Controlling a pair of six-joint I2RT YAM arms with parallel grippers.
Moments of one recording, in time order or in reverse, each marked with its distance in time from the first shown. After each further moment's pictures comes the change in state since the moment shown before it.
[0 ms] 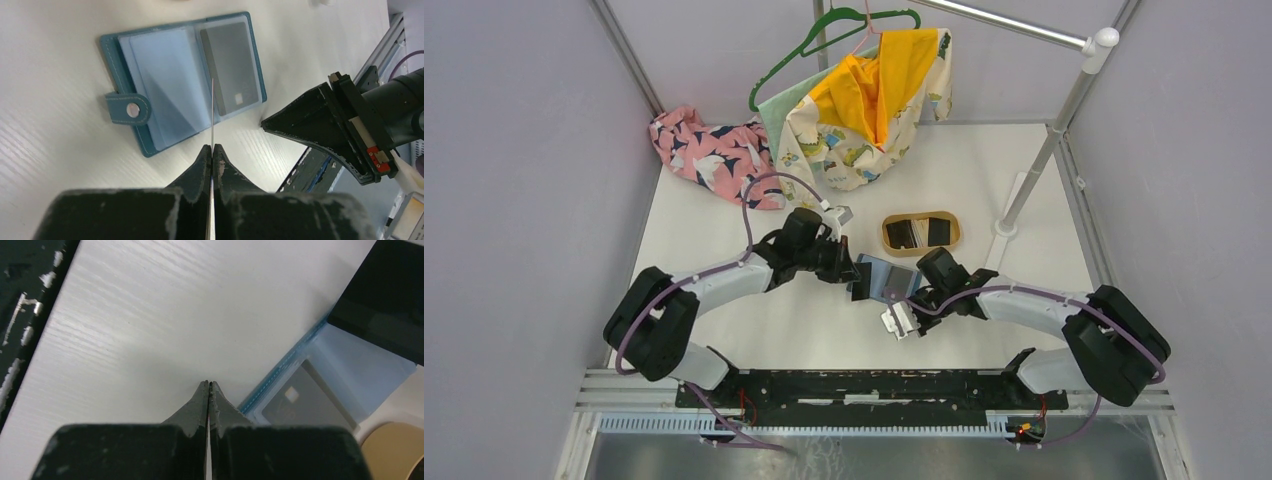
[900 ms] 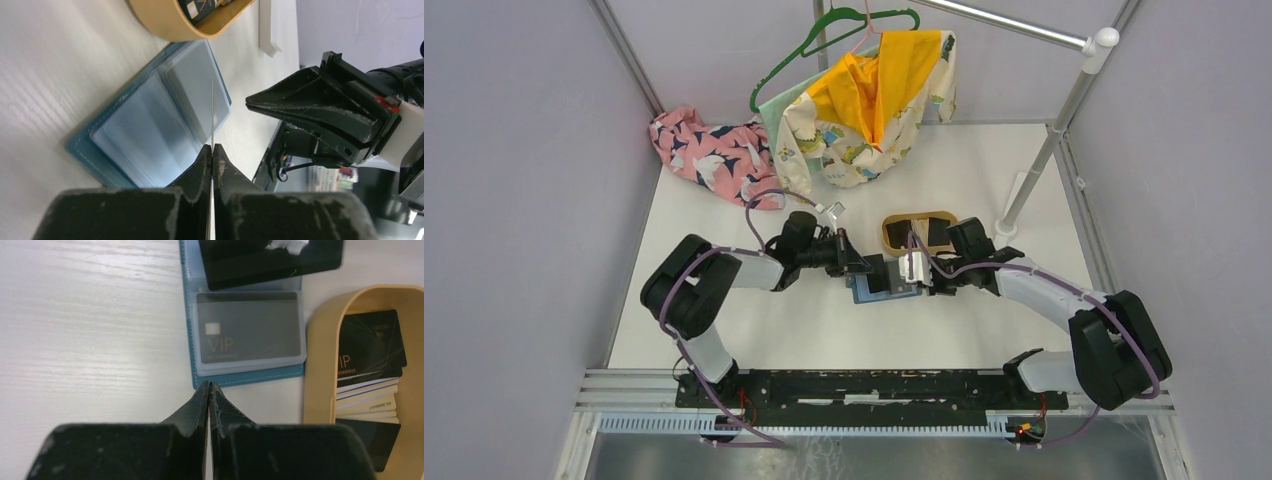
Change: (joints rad) left arm 0.078 0.280 -0.039 0.497 0.219 -0.346; right arm -0.277 -0.014 0.095 -0.057 0.017 0.134
